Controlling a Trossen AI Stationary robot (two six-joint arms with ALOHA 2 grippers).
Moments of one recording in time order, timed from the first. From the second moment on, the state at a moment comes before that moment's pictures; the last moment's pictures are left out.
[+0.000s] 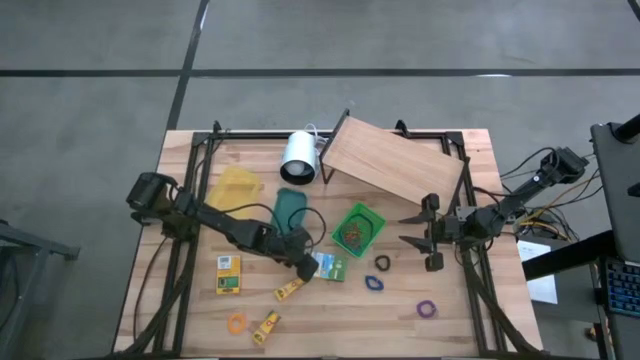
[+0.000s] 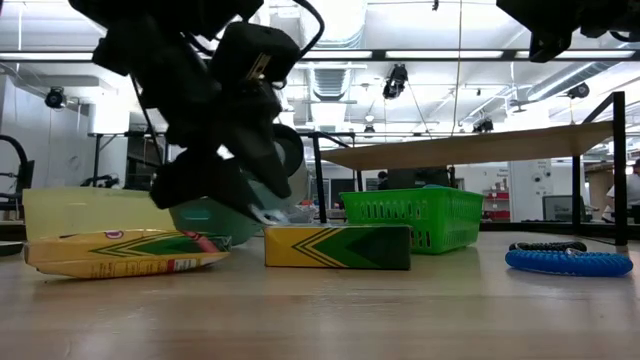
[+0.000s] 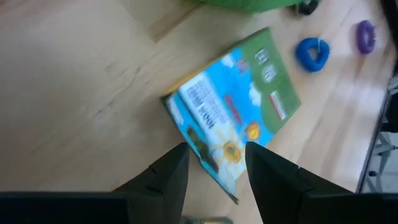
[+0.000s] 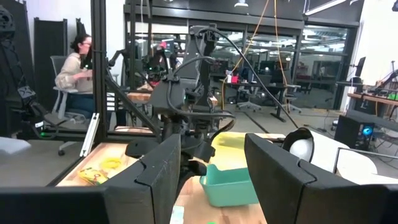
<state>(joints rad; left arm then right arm) -0.27 1.74 0.87 0.00 -0.06 -1.12 0.60 0.72 0.17 0.73 0.62 -0.13</state>
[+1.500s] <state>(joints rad) -0.27 1.66 0.87 -0.05 -0.02 -1.13 0.60 0.72 0.17 0.73 0.62 -0.13</state>
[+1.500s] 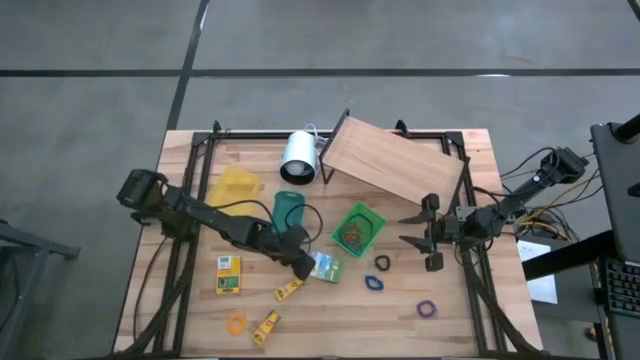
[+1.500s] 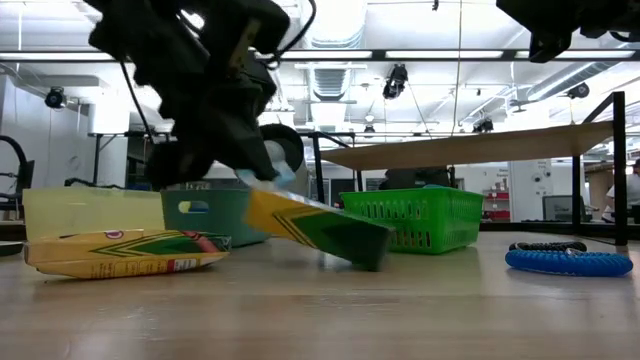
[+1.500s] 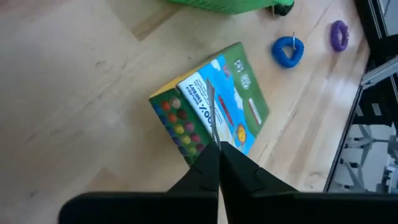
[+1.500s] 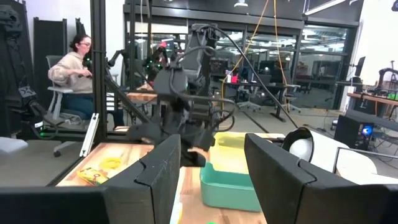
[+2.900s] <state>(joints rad) -0.24 0.85 0.87 -0.78 -0.70 -1.07 0.60 0.72 0.17 0.73 0.62 -0.13</state>
